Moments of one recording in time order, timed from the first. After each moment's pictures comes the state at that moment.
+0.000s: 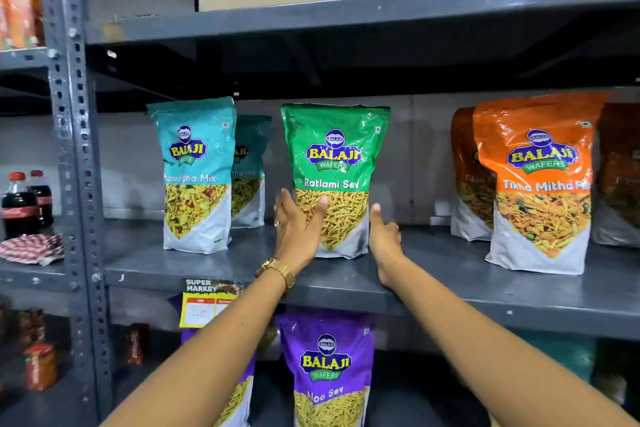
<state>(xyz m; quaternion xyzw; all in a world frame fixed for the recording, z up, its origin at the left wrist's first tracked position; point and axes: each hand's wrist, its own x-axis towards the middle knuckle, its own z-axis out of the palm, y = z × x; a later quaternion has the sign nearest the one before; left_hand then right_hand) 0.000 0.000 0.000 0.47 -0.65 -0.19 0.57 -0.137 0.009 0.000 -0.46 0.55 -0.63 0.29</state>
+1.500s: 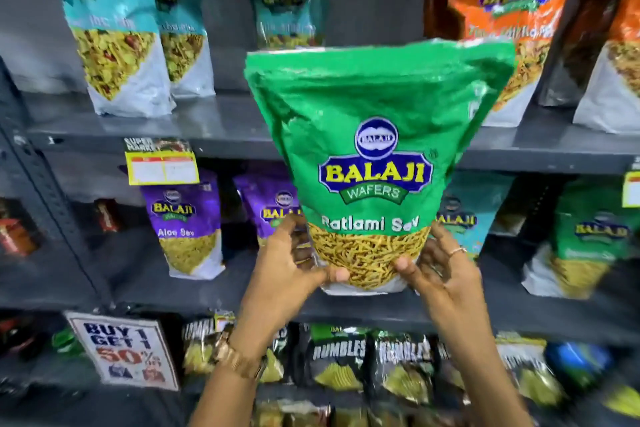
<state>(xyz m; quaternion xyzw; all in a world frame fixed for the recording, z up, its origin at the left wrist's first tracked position) -0.016 0.189 -0.152 0.39 -0.65 -0.44 0.49 -0.211 0.251 -0.167 -0.54 0.47 -0.65 0.26</state>
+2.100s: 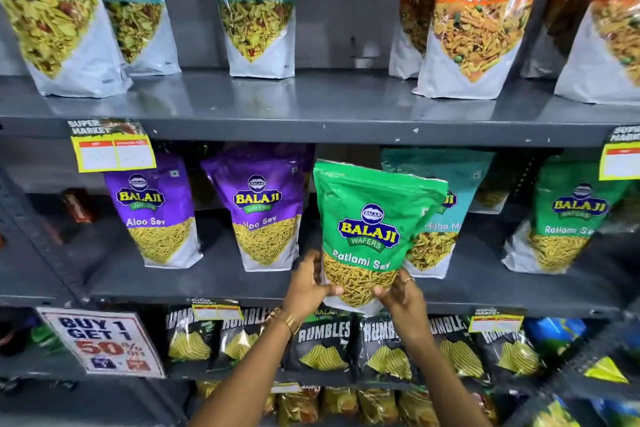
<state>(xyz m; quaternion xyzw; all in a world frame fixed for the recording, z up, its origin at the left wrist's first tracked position) -0.091 0.119 -0.301 0.48 -0.64 -0.50 0.34 -0.258 0.209 -0.308 -0.45 0.62 -0.54 0.34</state>
